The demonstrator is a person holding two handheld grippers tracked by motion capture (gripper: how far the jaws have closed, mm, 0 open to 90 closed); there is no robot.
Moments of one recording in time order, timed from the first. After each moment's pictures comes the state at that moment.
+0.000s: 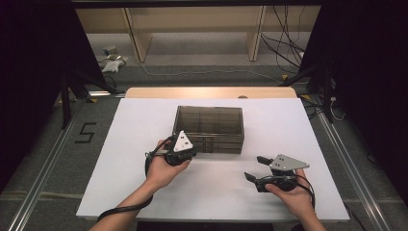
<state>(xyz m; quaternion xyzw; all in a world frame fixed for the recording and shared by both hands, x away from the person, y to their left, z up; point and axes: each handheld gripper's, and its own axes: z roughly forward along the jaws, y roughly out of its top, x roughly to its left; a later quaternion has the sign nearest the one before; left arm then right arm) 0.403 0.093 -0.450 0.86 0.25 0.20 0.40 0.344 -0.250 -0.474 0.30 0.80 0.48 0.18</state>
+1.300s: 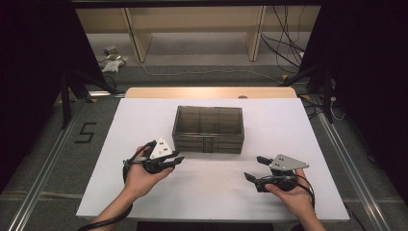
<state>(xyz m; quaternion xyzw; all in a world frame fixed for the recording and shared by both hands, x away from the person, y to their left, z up) 0.375 0.146 -0.440 0.85 0.27 0.20 0.41 0.344 -0.249 -0.474 0.31 0.80 0.48 0.18</state>
